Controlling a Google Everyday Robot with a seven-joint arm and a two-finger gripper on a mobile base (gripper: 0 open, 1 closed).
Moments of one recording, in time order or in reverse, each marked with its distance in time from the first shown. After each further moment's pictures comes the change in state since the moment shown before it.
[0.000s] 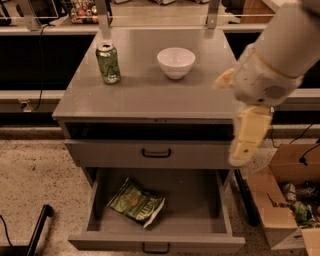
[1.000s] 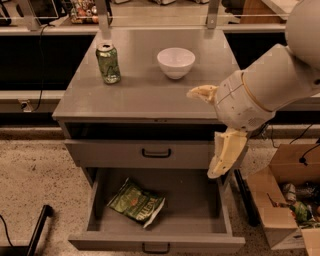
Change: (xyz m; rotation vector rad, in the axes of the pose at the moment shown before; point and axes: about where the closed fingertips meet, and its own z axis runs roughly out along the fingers) arm -0.040 0.003 0.046 0.091 -0.259 -0.203
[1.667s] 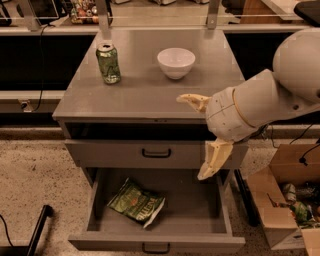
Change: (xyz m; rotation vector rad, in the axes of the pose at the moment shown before) arm 0.005 -0.010 0.038 0.085 -0.087 -0.139
